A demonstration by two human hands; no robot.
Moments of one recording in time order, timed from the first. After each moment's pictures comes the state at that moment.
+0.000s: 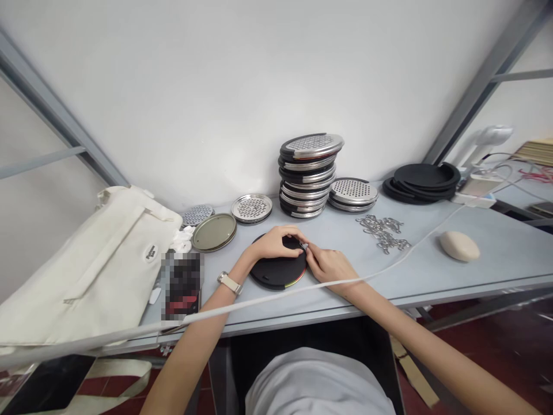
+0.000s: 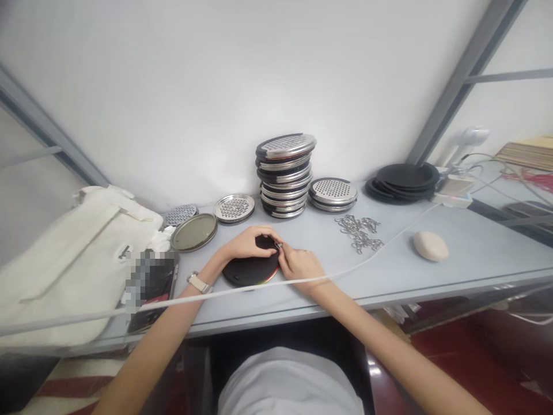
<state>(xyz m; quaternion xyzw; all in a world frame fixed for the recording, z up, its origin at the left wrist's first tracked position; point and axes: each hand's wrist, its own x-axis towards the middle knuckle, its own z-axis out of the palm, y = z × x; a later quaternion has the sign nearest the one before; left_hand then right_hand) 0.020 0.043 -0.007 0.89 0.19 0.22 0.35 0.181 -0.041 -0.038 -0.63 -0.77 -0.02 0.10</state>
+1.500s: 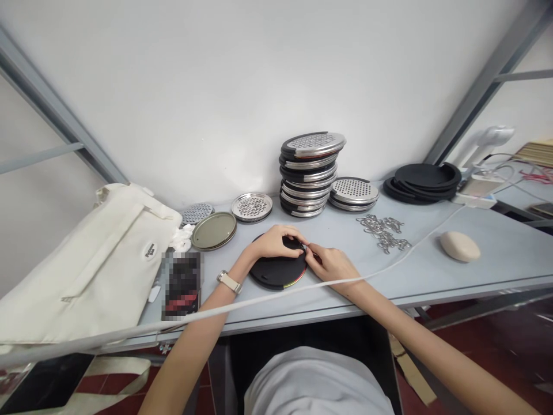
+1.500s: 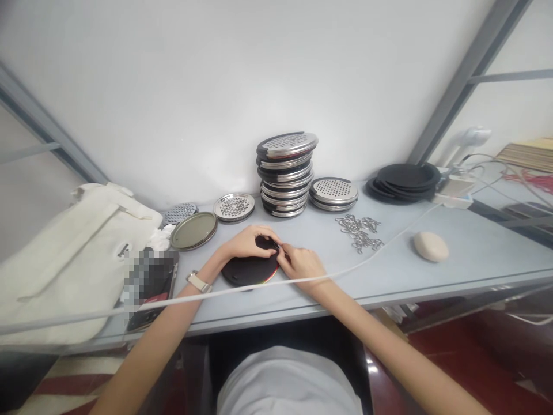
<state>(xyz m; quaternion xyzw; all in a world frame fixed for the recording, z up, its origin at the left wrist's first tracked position) 0.020 0.044 -0.008 0.89 0.21 0.20 0.36 0.182 -0.042 -0.033 -0.63 -0.76 0.06 0.16</state>
